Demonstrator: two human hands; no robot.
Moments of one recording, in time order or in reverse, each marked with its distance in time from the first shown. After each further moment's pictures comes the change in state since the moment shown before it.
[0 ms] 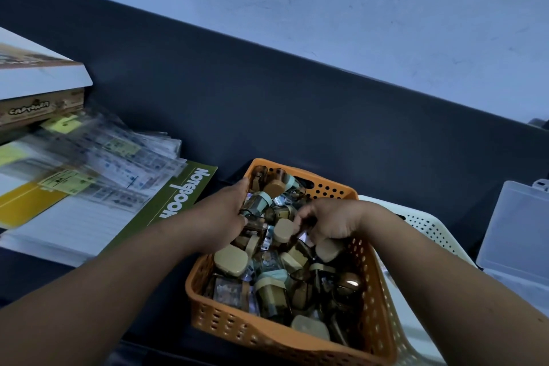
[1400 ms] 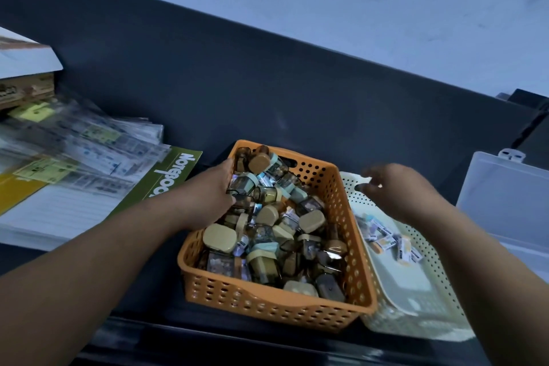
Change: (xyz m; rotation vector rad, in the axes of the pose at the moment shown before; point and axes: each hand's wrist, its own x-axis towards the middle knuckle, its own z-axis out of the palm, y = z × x) left_hand -0.003 0.002 -0.001 -0.049 -0.010 0.020; right_hand -0.092 0.051 0.002 -0.119 0.735 0.376
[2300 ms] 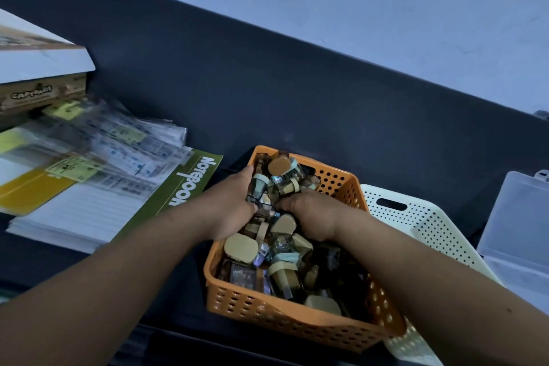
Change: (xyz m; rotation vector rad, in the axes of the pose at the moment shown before) left_hand -0.001 -0.008 -0.002 -0.068 -0.003 -0.019; right_hand 0.043 -0.107 0.089 -0.197 -0.360 -0.654
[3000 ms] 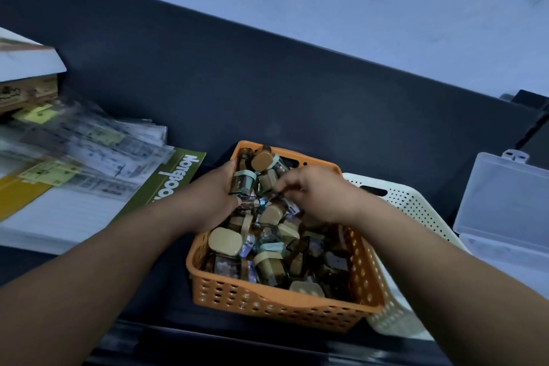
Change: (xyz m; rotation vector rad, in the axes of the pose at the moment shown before) left_hand -0.004 0.009 -0.002 0.020 0.018 0.019; right_hand -0.058 -0.012 -0.042 0.360 0.239 0.135
